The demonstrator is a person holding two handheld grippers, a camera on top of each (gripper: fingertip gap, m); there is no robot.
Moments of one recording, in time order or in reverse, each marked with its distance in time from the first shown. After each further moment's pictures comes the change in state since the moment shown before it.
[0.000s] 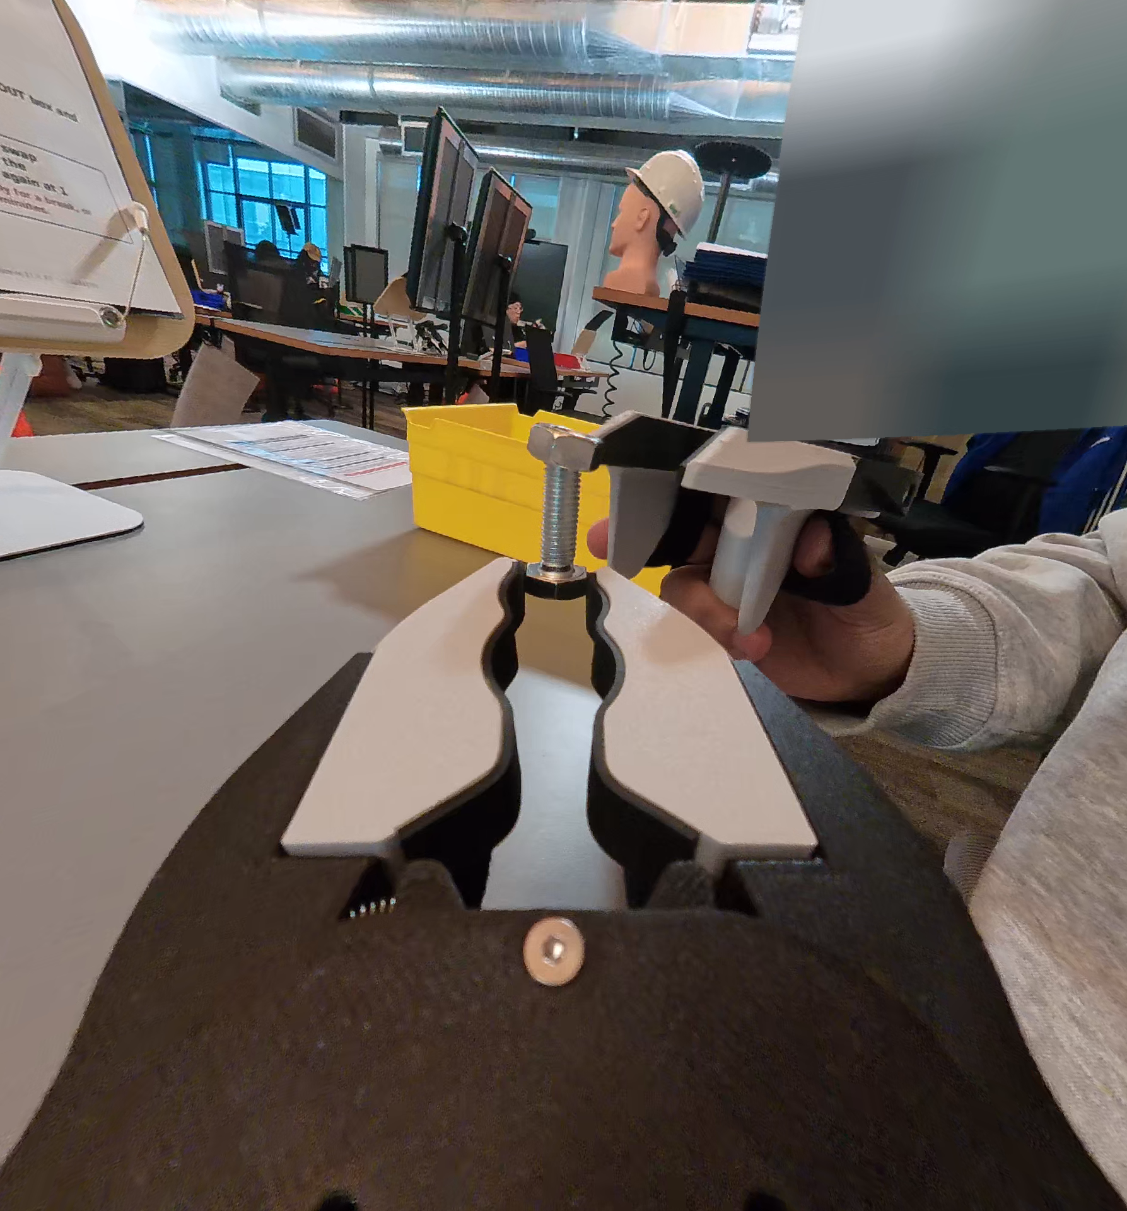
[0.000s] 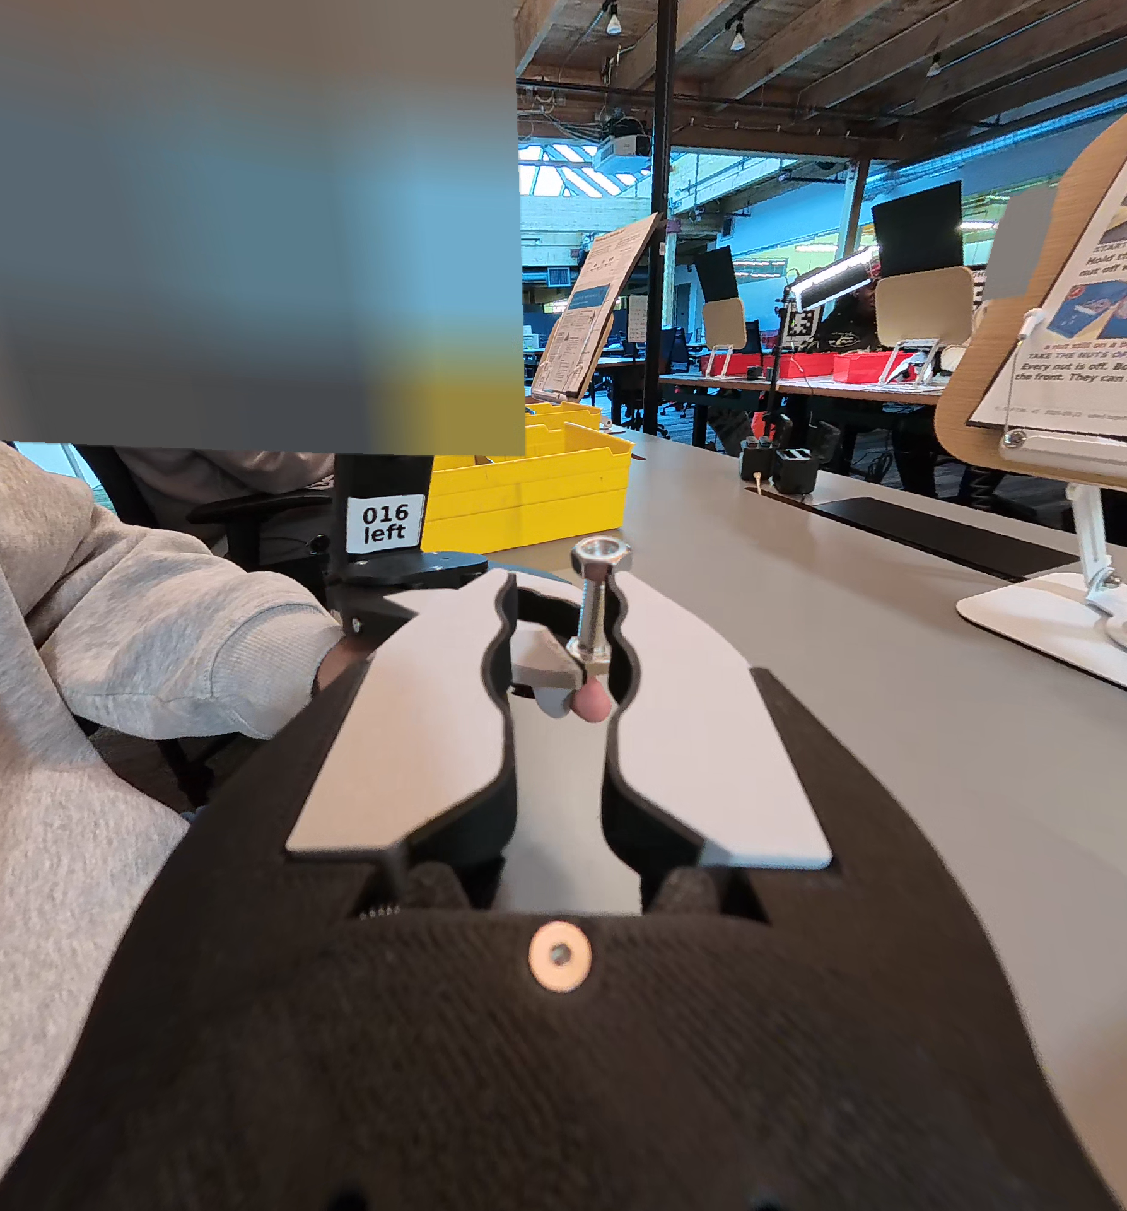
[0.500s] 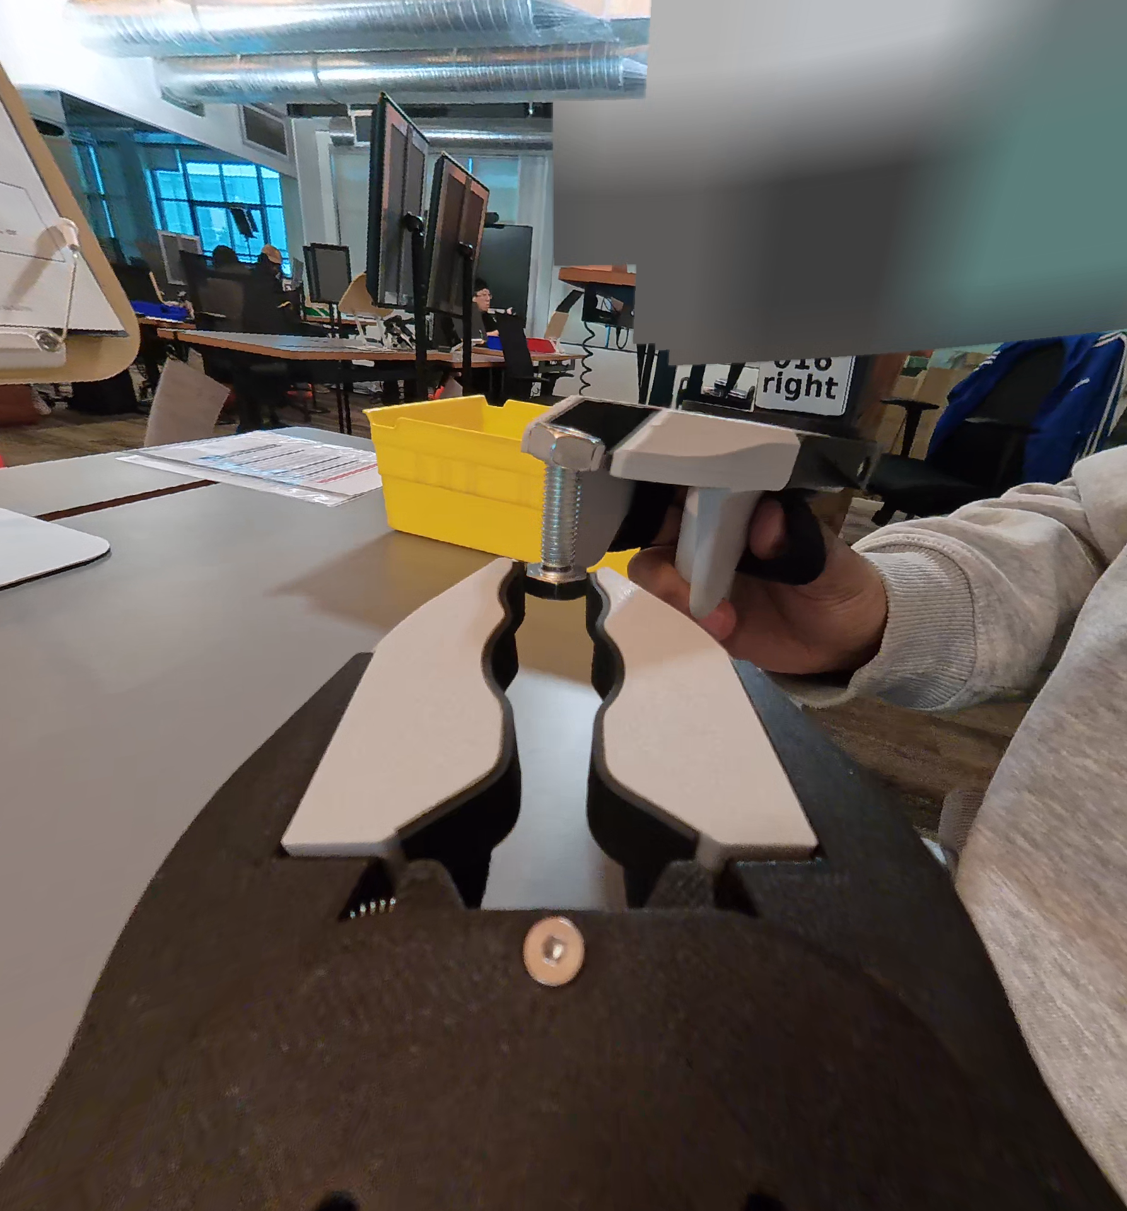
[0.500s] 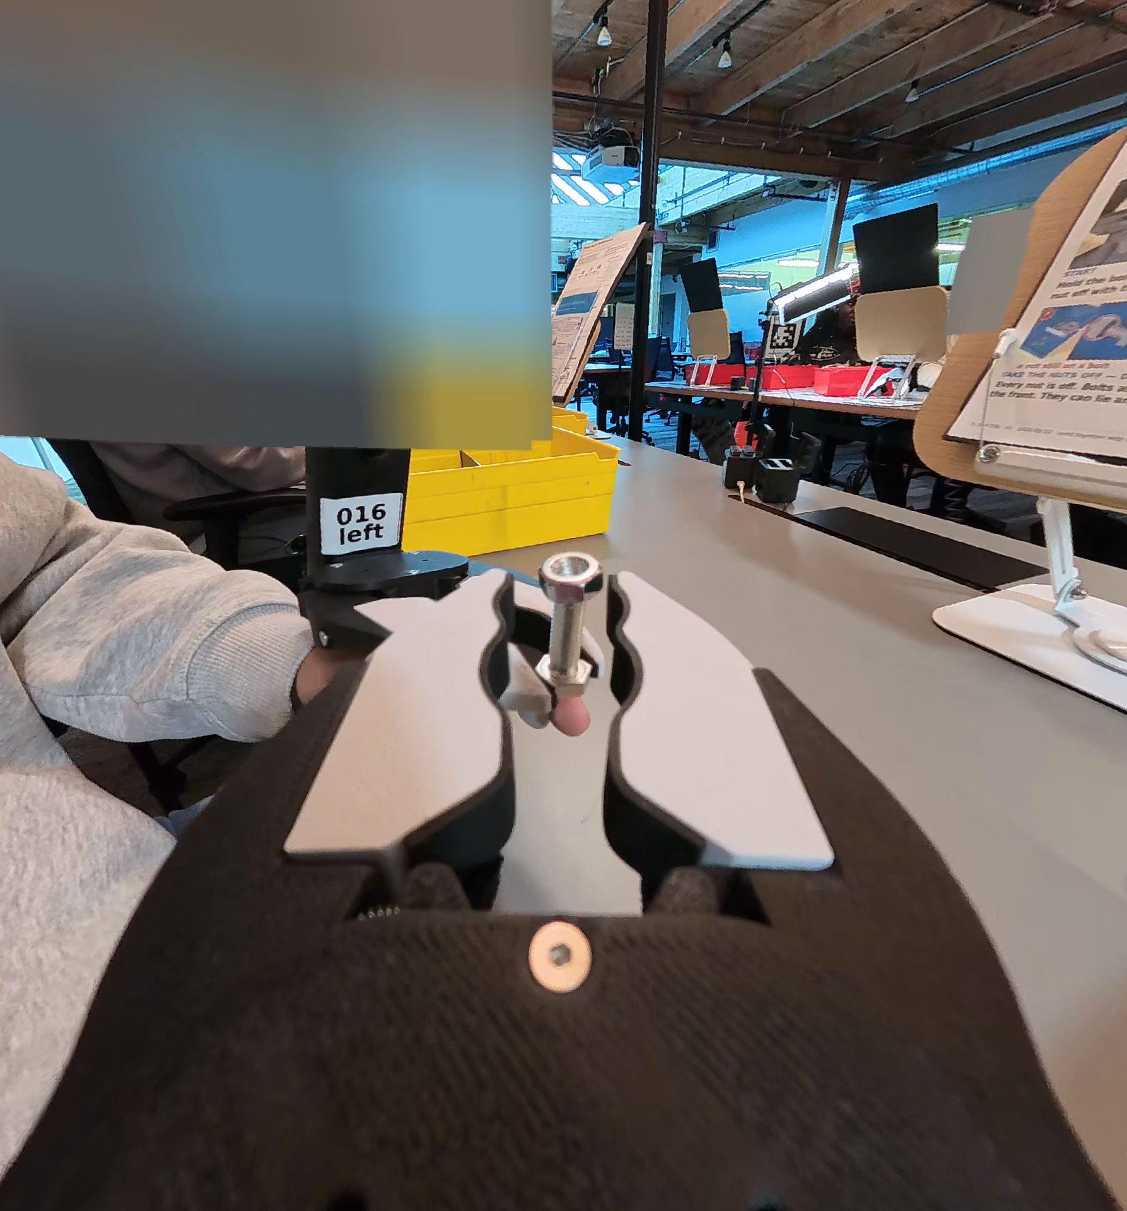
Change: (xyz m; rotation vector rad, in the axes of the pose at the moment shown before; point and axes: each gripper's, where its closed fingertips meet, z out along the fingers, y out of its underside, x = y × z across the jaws) left arm 0.014 0.003 0.003 -0.026 0.052 0.067; right arm 0.002 -0.001 0.000 0.007 0.020 -0.033
